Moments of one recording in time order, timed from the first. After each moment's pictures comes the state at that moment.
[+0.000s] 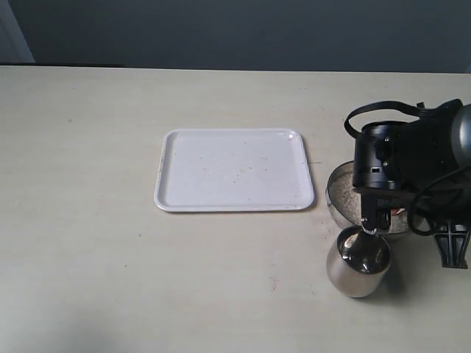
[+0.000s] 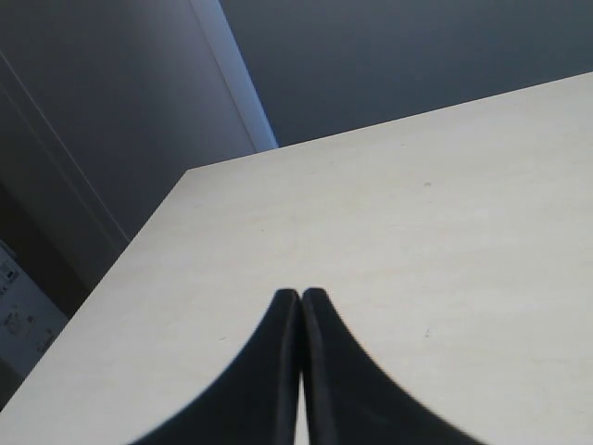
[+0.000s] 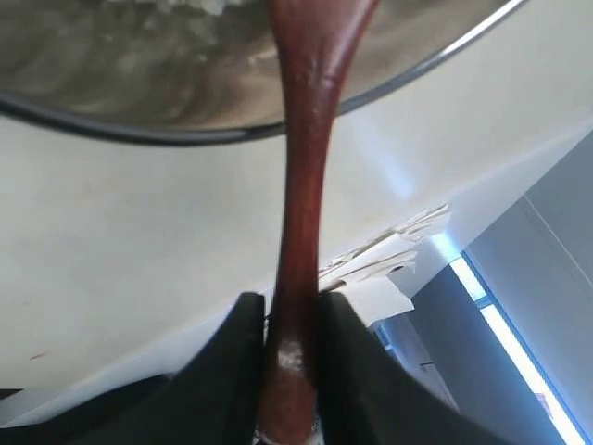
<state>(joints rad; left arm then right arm) 0.02 0.01 0.00 0.27 0.25 0.04 0.75 1.76 -0.79 -0.91 1.22 -0.11</state>
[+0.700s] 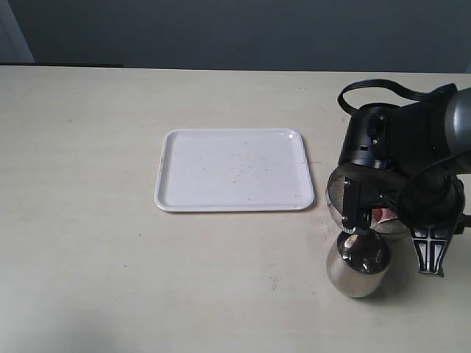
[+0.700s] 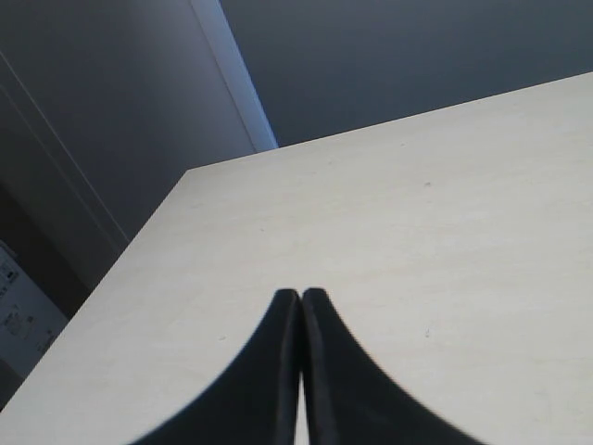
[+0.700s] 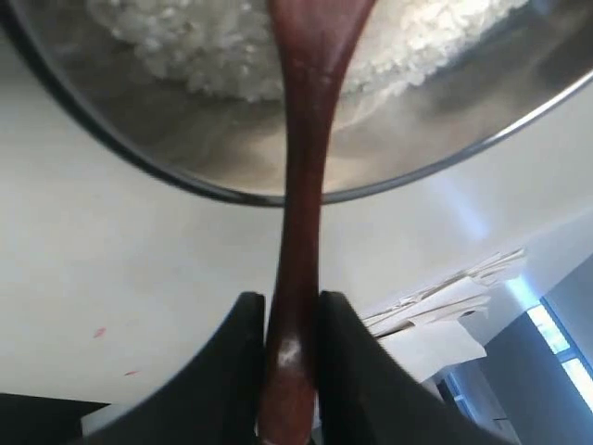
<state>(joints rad) 0.02 0.01 0.00 0.27 0.25 0.04 0.77 1.76 -0.86 -0.72 1.22 -0.19</state>
